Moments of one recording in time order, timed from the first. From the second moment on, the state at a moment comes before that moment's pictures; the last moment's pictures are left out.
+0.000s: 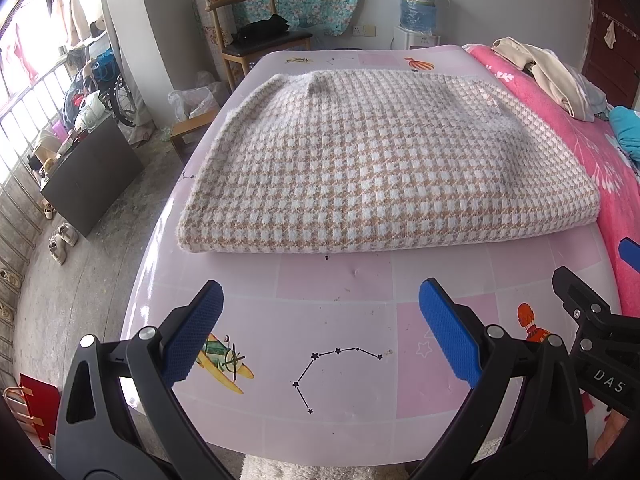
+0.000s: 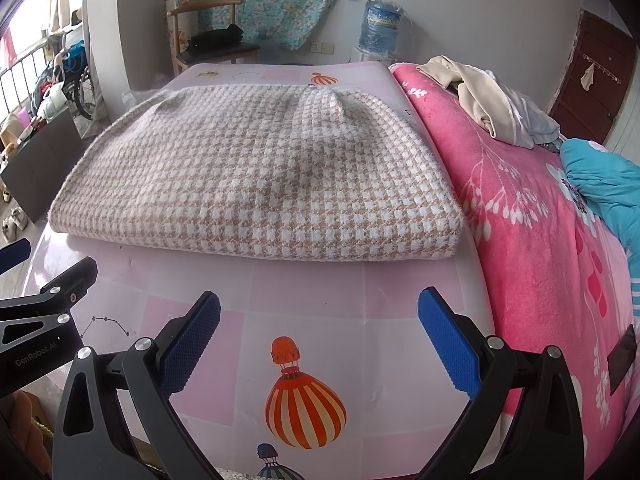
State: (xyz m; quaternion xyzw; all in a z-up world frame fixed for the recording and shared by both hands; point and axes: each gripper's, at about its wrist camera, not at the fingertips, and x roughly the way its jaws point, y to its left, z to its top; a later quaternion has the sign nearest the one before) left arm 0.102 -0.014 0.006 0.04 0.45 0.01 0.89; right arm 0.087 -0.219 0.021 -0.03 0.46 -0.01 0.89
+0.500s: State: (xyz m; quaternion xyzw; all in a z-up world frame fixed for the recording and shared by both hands) left arm 0.103 -0.014 0.005 0.04 0.45 0.01 0.89; right arm 0.087 -0.218 0.021 -0.03 0.46 -0.01 0.89
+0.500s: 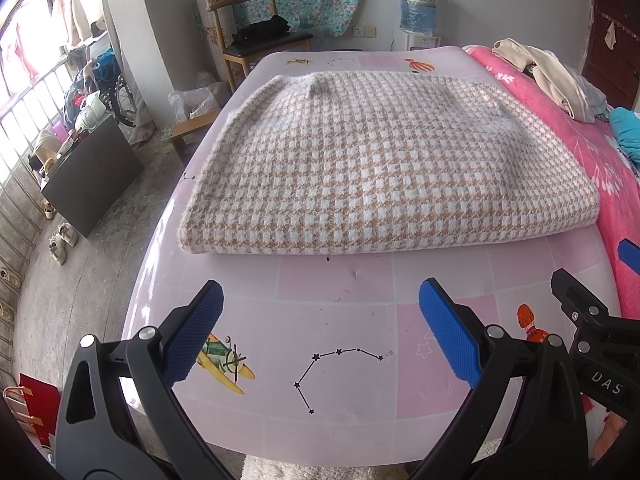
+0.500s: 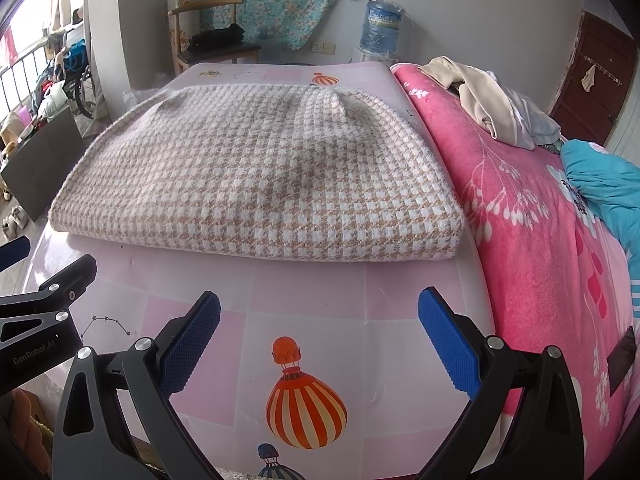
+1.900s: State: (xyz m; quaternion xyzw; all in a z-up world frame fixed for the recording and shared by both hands) left arm 0.104 -0.013 0.006 0.04 0.45 0.01 0.89; right arm 0.087 -0.220 0.018 -0.03 0.46 -0.01 0.89
